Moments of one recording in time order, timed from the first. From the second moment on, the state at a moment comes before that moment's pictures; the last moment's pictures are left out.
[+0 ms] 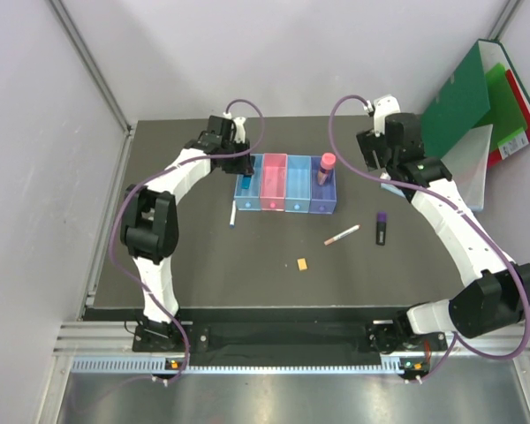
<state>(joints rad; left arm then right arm) -0.30 1.98 1.62 -0.46 0.24 -0.19 0.29 1.36 1.33 -0.46 0.37 -0.28</state>
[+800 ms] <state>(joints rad) -0.31 2.03 1.63 -0.41 0.25 -0.19 0.27 1.30 1.17 -0.49 0.34 -0.23</state>
